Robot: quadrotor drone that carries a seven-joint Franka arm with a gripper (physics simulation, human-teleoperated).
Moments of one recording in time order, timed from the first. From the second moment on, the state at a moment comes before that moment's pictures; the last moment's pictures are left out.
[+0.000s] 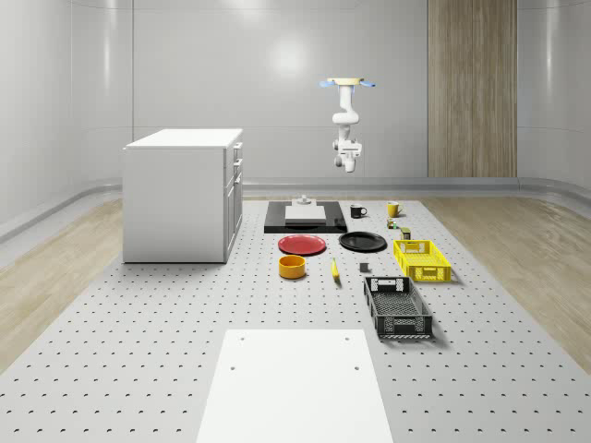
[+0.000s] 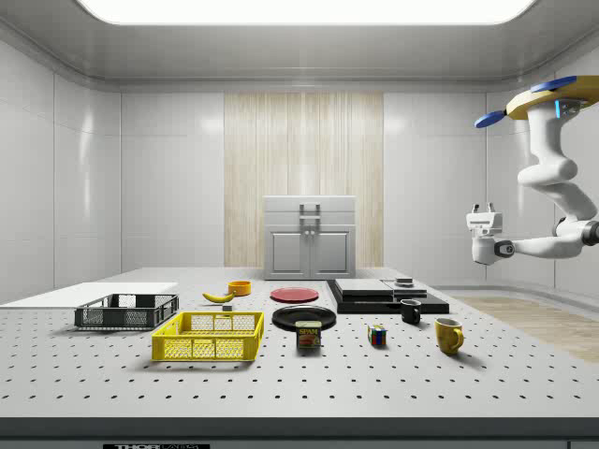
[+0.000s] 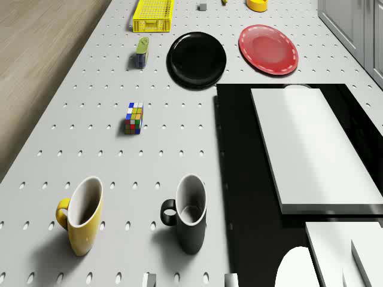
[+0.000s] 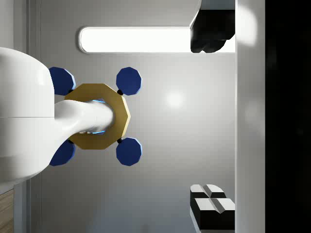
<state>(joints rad) 0.00 -0.79 0.00 -2.34 0.00 1.55 0.79</state>
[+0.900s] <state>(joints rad) -0.01 -0.71 0.00 -2.06 0.00 1.37 0.78</state>
